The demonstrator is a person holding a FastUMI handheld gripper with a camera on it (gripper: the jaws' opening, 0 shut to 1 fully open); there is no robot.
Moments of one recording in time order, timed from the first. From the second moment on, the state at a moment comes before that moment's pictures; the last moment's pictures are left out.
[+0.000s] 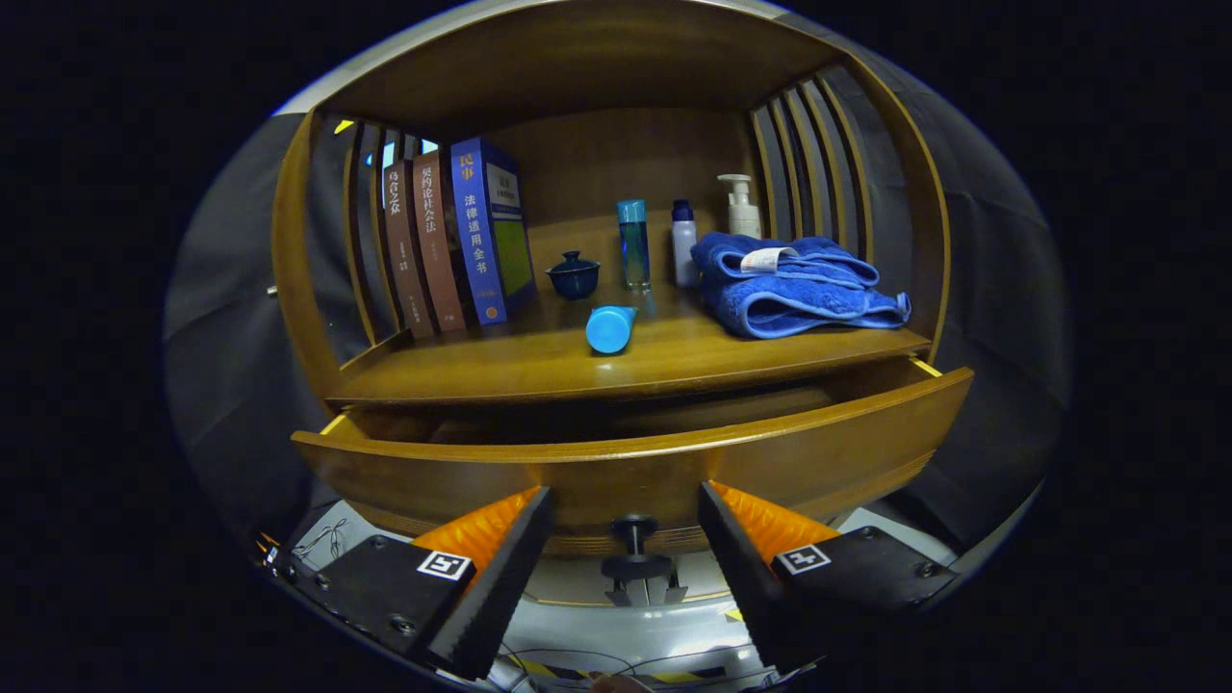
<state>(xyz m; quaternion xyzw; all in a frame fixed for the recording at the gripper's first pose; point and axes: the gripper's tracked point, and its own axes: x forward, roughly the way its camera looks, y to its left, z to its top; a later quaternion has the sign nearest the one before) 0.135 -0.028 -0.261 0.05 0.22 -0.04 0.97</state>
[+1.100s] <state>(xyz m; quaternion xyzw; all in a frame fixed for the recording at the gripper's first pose) 0.155 -0.036 -0.229 0.03 0.20 -0.04 0.98</state>
